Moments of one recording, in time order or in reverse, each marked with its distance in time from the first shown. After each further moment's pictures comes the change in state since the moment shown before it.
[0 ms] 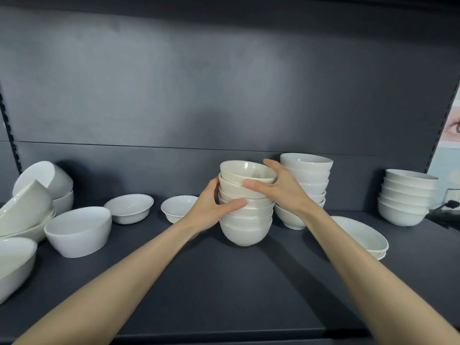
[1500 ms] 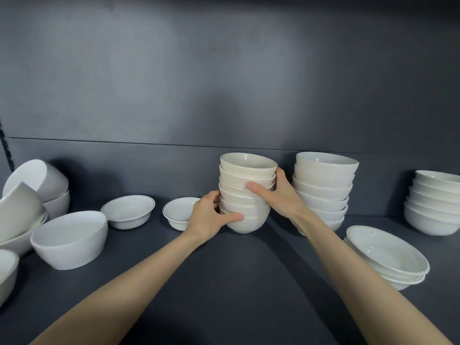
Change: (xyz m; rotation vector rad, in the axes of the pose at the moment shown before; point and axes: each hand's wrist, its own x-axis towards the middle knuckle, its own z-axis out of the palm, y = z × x) left_hand 0.027 -0.041 -0.007 0.241 0.201 -0.089; right_hand 0.047 0.045 0.031 0.138 0.004 0.090
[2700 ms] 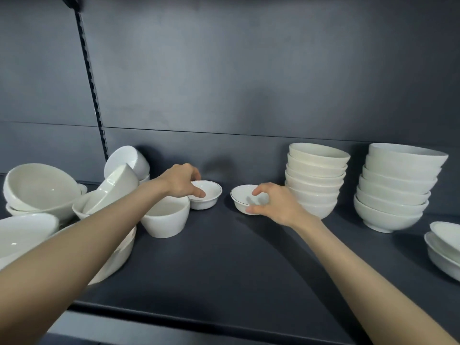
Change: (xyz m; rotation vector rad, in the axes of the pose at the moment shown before) left_hand -0.007 -0.021 -0.212 0.811 -0.153 -0.186; right_hand -0.019 -0.023 0.138 -0.602 -0.265 -0.105
